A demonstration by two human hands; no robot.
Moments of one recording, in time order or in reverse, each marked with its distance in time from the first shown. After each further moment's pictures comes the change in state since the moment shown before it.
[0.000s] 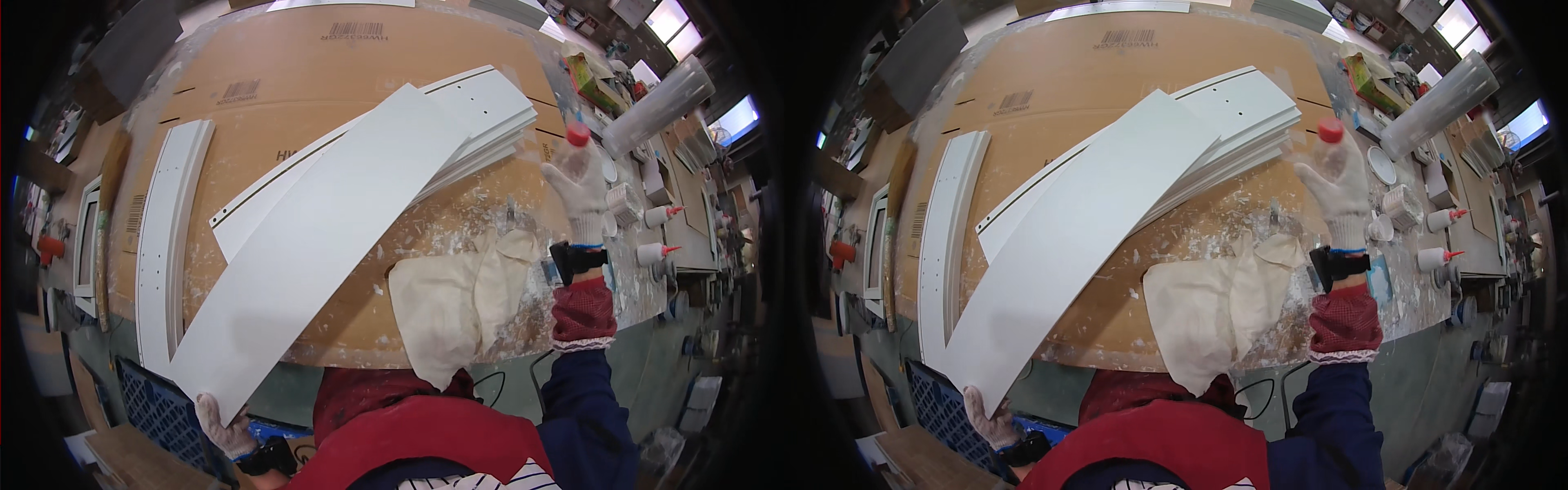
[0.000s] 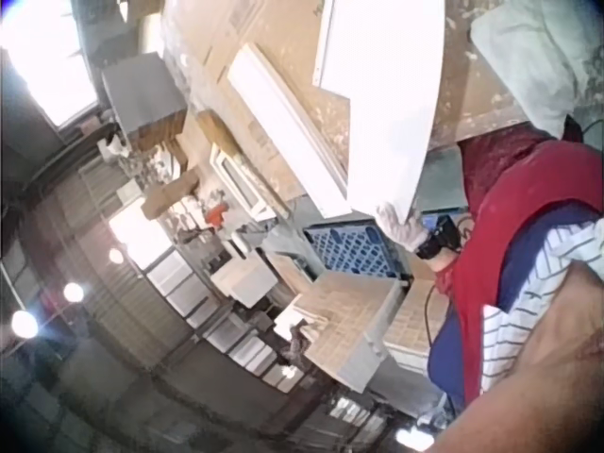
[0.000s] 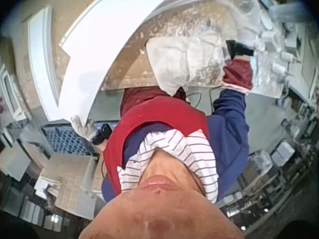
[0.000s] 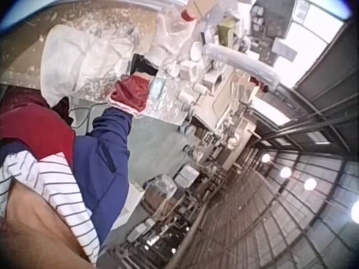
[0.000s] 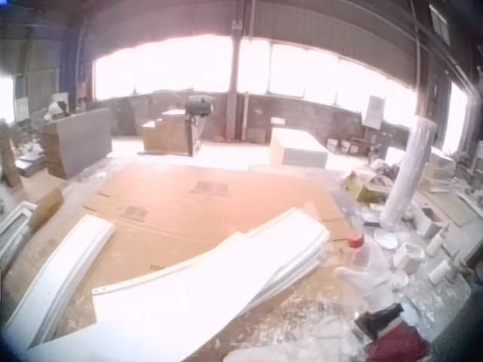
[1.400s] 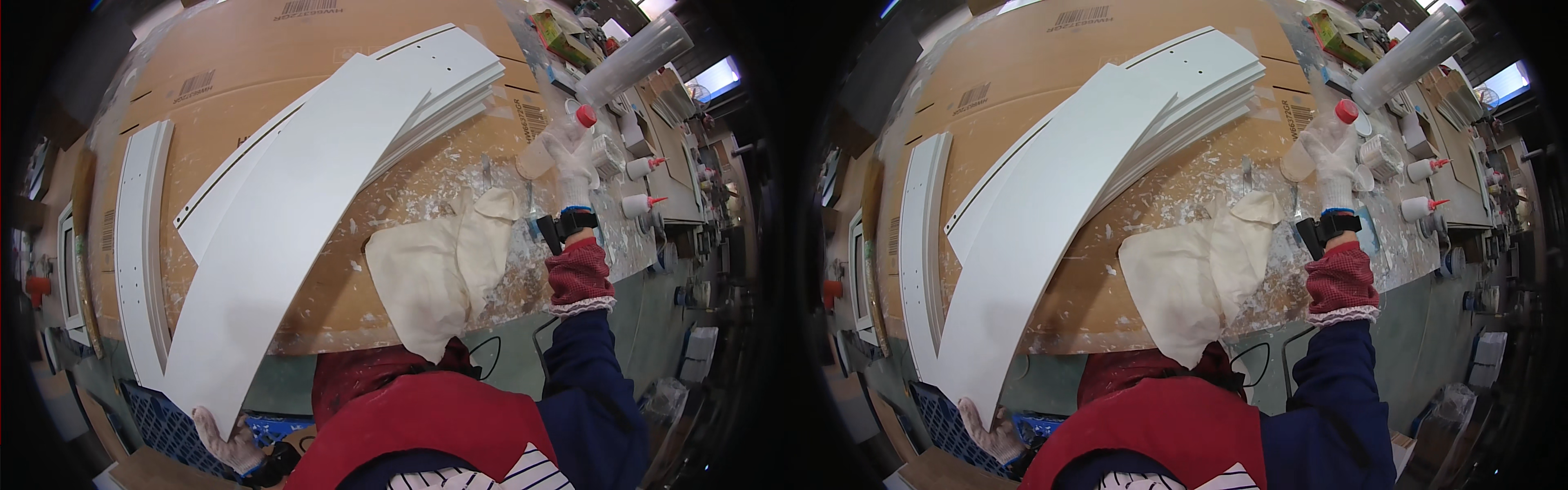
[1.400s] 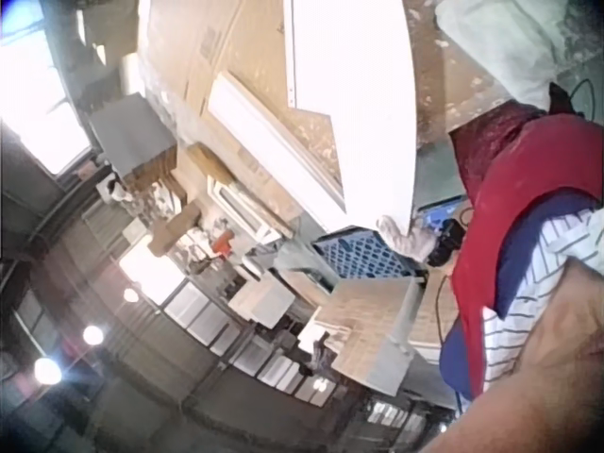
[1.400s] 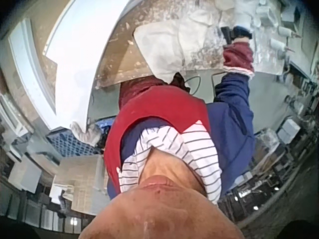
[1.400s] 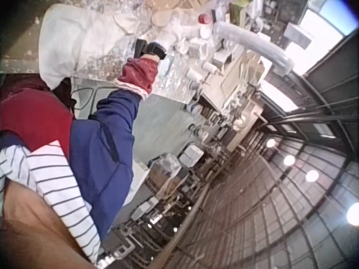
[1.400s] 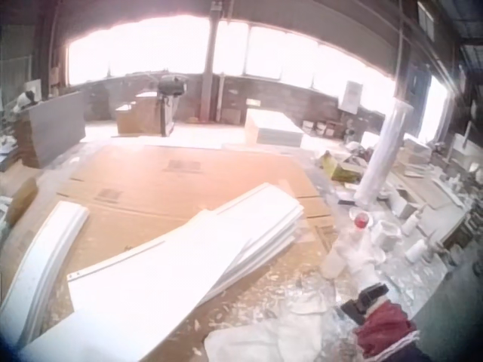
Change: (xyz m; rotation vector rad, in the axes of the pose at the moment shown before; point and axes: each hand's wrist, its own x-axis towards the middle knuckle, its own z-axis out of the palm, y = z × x) left_hand 0.003 -0.006 -0.049 1.108 -0.167 0.888; right_hand -0.019 0.052 -0.037 -0.072 0.234 0.123
